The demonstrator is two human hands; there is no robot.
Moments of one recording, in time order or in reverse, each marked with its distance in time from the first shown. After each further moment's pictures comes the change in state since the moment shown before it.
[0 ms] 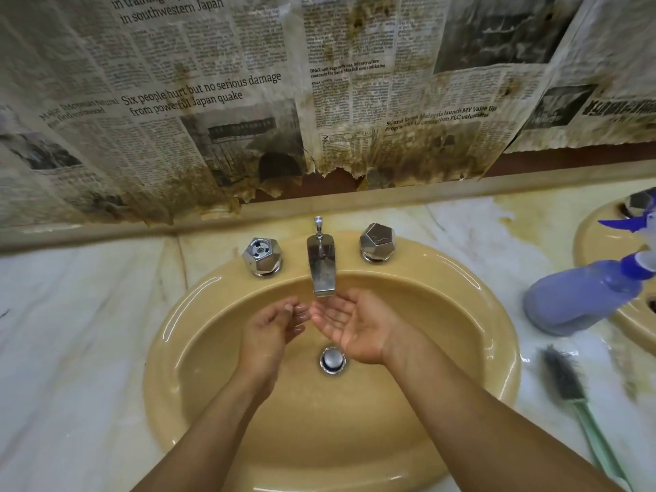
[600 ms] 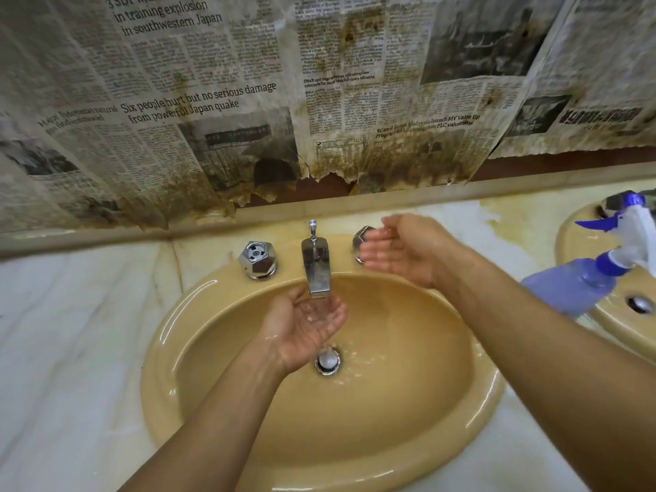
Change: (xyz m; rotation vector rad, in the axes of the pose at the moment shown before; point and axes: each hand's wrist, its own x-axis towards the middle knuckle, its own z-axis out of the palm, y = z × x) left_hand -0.017 0.057 0.047 -0.516 -0.188 -0.613; right_hand -0.060 -0.102 0.021 -0.581 0.280 -0.412
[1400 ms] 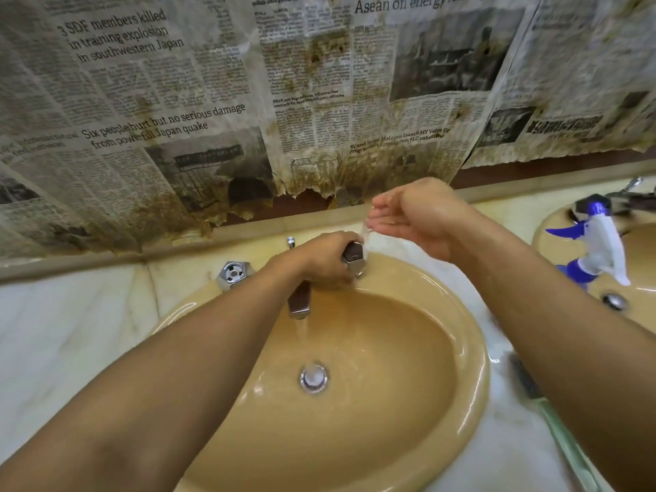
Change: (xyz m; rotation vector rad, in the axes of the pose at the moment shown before) left_hand 0.068 0.061 0.114 2.076 -0.221 0.713; right_hand -0.010 -0.054 -0.026 -0.116 0.069 -0.272
